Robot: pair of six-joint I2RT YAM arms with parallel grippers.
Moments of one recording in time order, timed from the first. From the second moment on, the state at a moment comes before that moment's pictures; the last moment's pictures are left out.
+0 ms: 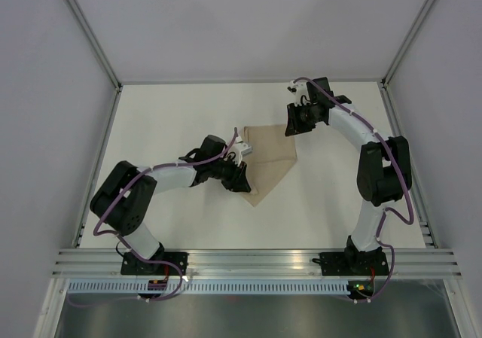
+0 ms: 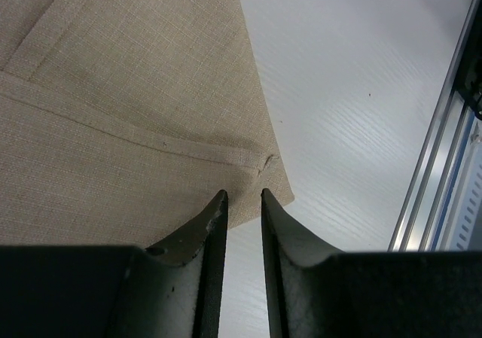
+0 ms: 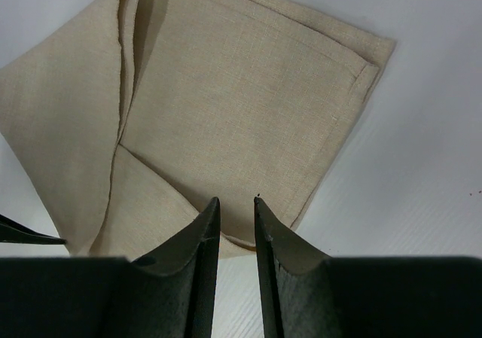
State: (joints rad) left arm -0.59 1.65 0.81 0.03 0.67 -0.01; right arm 0.24 1.90 1.52 -0.60 -0.38 0.01
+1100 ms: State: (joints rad) left arm -0.36 1.90 1.21 -0.09 0.09 -0.20; right arm 0.31 1.81 1.18 -0.65 -0.29 -0.11
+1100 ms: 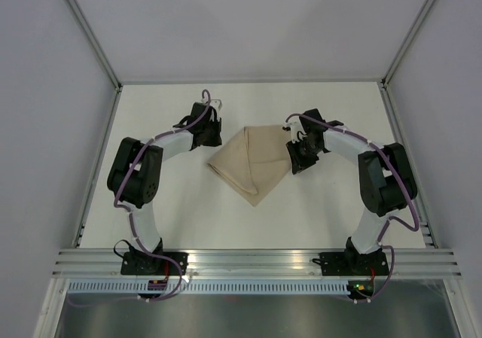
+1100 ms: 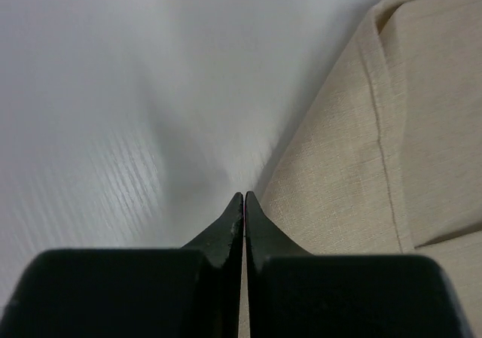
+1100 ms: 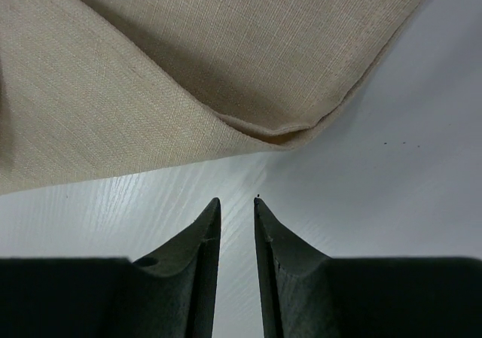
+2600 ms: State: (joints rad) left arm -0.46 1.57 0.61 0.21 0.04 -0.49; right arm 0.35 2.16 1.61 -0.60 -0.22 -0.07
